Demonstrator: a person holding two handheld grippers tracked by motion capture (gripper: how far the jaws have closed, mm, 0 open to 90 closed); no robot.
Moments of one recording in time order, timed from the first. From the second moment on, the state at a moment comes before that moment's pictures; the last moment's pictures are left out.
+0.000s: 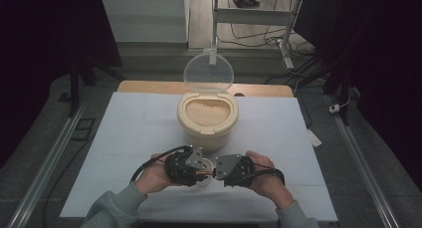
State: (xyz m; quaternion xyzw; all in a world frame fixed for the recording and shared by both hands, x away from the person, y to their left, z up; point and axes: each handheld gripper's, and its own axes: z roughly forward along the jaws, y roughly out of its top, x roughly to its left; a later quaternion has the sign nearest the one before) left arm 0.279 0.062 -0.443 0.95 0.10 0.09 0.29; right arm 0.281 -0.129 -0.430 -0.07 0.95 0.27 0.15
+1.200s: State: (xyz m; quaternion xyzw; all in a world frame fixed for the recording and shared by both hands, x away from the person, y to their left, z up) left arm 0.276 0.066 -0.447 0.92 0.13 0.17 0.32; right arm 0.290 -0.179 -0.407 0.23 0.84 0.45 0.20
